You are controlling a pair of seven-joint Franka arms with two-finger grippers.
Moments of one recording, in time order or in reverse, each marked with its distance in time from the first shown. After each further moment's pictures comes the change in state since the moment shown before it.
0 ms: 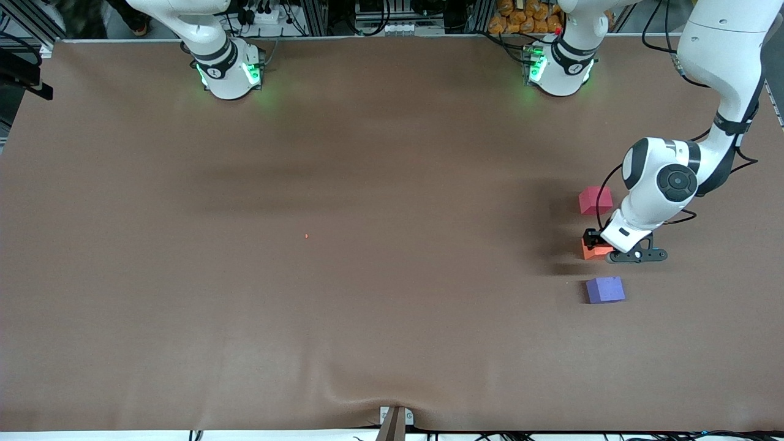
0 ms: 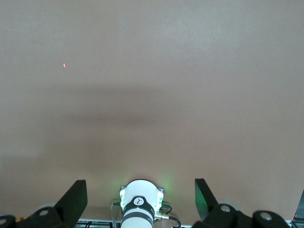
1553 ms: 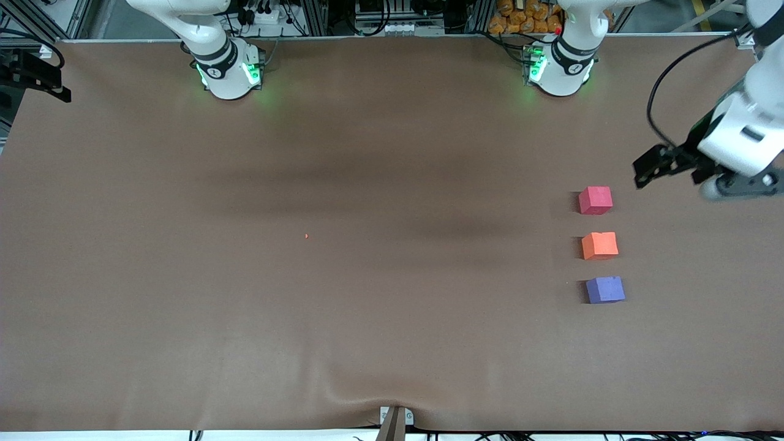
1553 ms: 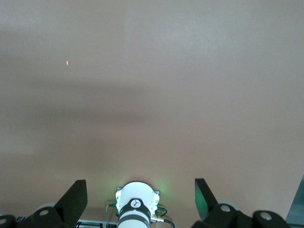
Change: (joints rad) left arm -0.159 -0.335 -0.015 0.734 -0.280 -1.124 0.006; right arm 0.000 0.004 0.073 0.010 -0.024 0.029 0.003
